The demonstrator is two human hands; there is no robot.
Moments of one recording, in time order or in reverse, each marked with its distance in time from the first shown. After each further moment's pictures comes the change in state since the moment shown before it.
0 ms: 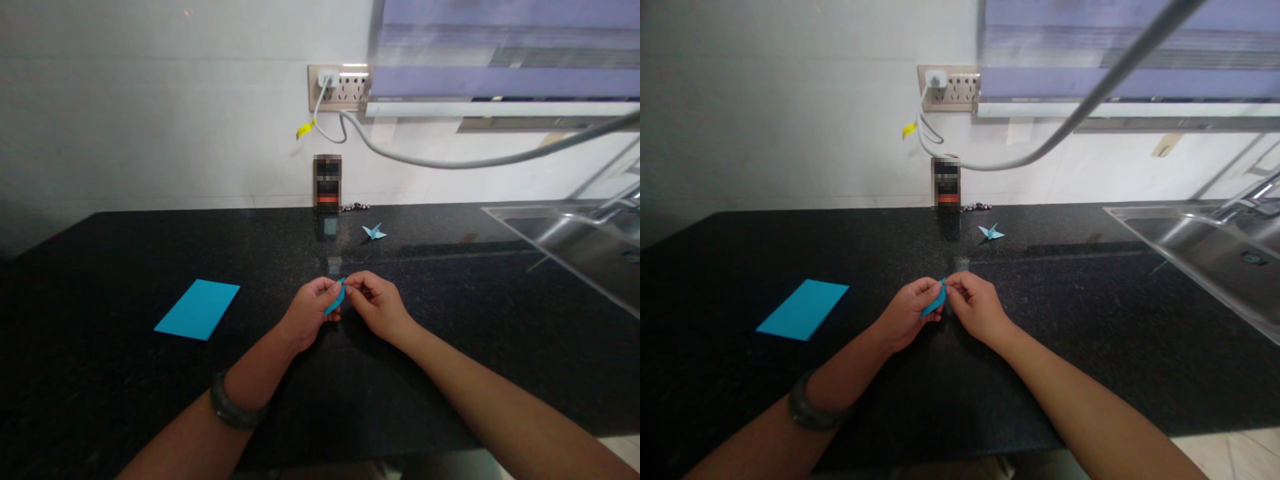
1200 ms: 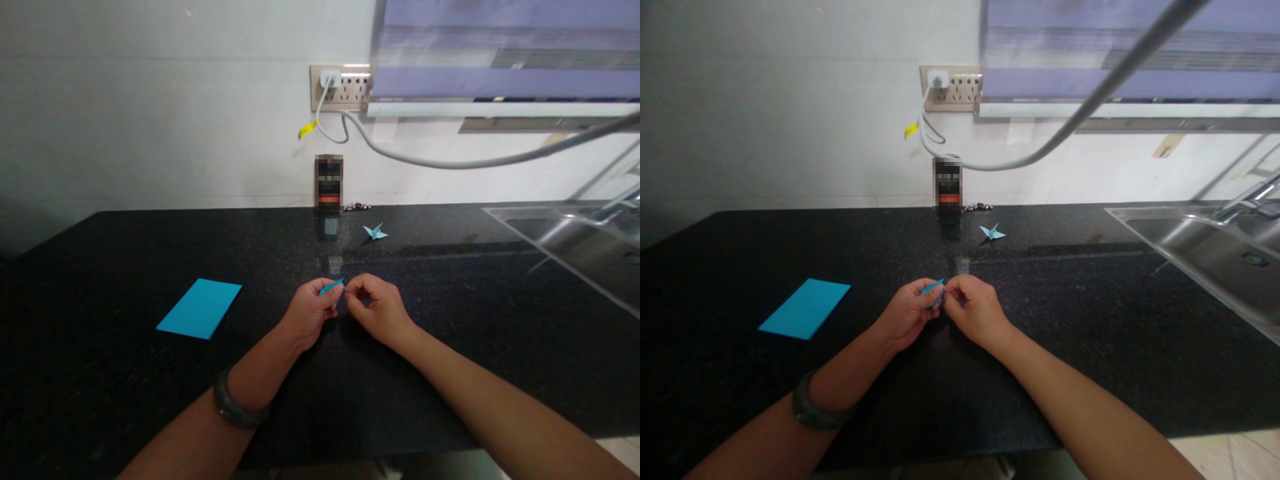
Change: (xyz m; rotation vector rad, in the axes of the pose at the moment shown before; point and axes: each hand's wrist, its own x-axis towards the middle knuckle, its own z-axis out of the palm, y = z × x) left_hand 0.002 -0.003 0.001 -0.118 0.059 0.018; right_hand -0.003 -0.004 0.004 -0.120 0.067 -0.096
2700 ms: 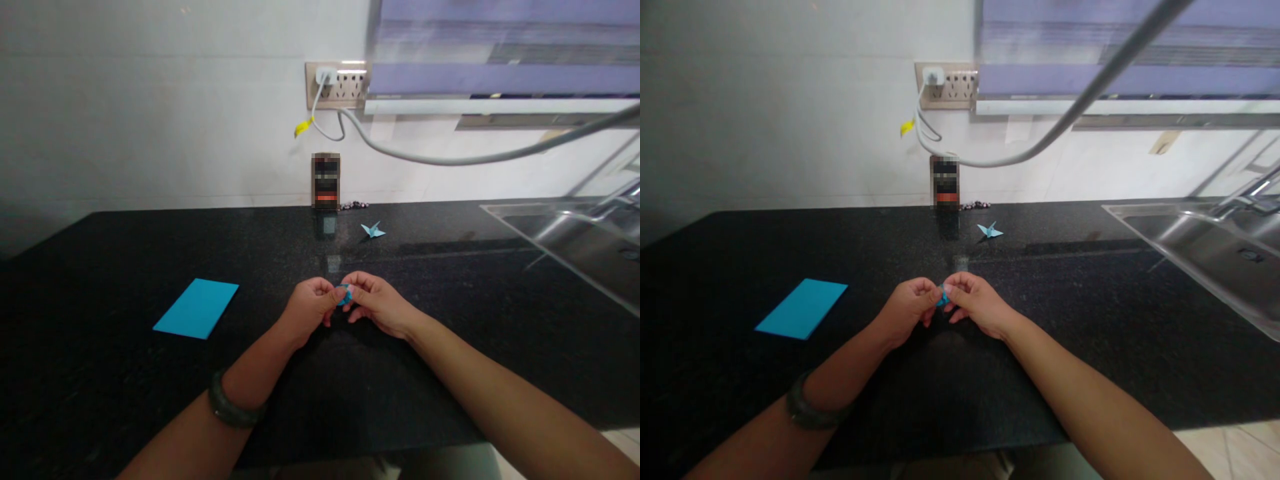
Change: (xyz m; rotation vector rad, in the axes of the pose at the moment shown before) left_hand 0.001 0.001 -0.005 0.317 -0.032 0.063; right_hand 0.007 0.005 -0.008 0.939 -0.320 0.734
